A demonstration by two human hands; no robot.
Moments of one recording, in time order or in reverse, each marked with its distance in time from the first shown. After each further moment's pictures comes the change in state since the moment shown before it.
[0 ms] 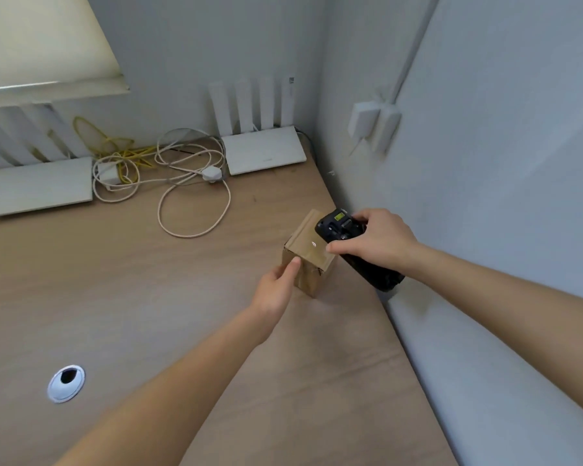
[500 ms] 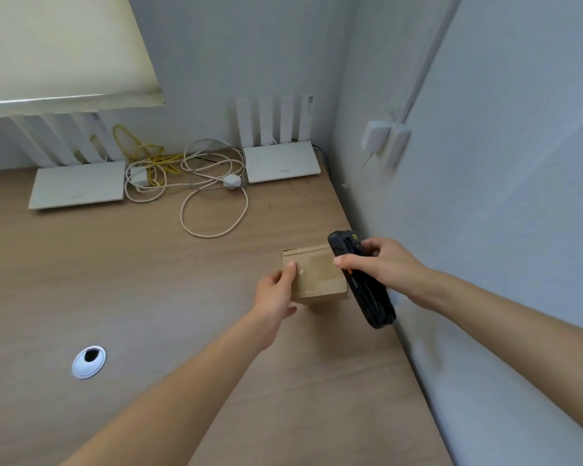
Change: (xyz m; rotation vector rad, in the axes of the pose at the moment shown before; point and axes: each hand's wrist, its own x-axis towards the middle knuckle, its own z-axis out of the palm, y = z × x) left_hand -0.031 0.000 -0.009 -0.225 0.092 -0.043; right_hand -0.034 0.011 0.006 0.389 -0.196 -0.008
